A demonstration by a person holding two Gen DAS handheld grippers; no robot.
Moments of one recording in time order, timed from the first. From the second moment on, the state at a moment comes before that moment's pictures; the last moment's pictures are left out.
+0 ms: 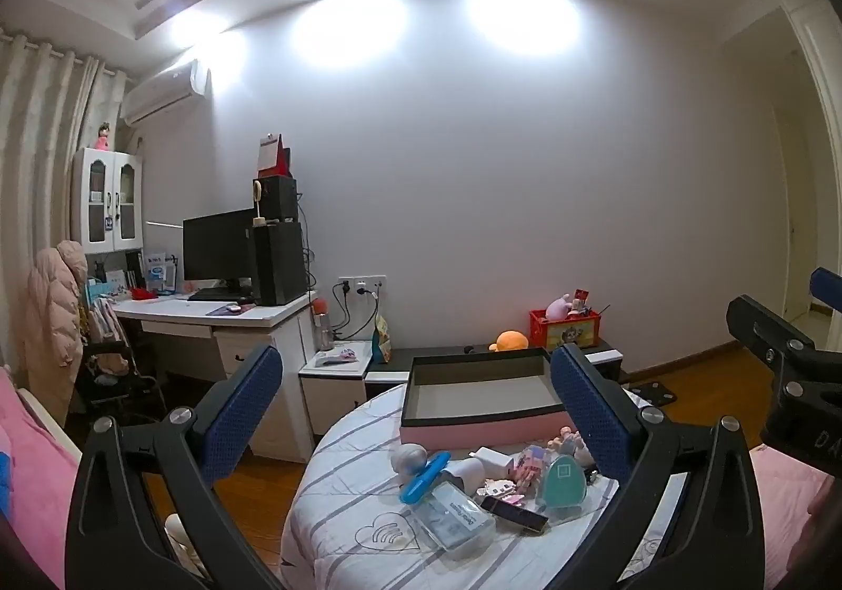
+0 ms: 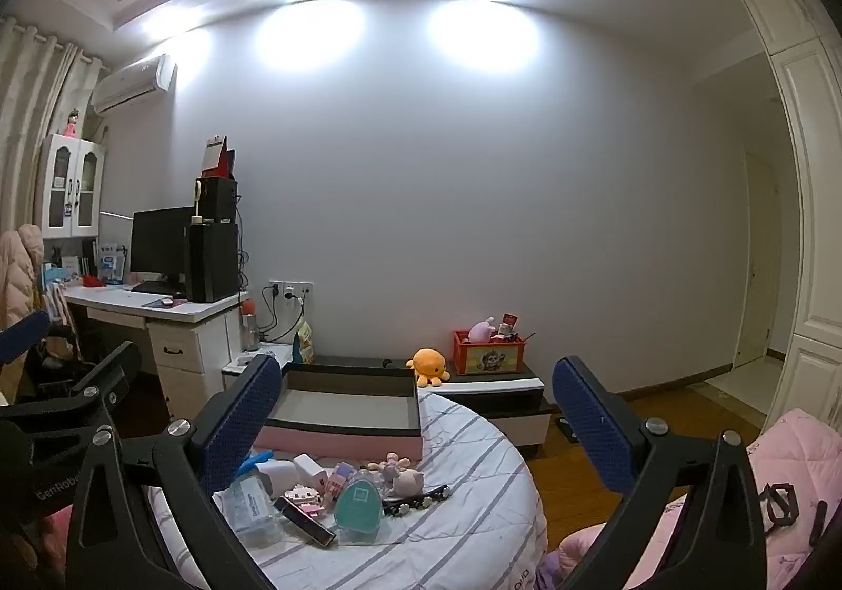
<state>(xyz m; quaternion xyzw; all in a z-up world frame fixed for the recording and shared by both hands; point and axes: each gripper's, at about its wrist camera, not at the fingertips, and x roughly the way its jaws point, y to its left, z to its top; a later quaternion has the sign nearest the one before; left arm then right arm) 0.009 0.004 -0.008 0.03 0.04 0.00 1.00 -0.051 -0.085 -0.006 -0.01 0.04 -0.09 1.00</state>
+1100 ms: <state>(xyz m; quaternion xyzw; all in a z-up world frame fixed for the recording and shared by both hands) 0.030 0.012 -0.020 0.04 0.07 0.00 1.00 -0.019 -0.082 -0.019 -0.01 0.06 -0.08 0.99</state>
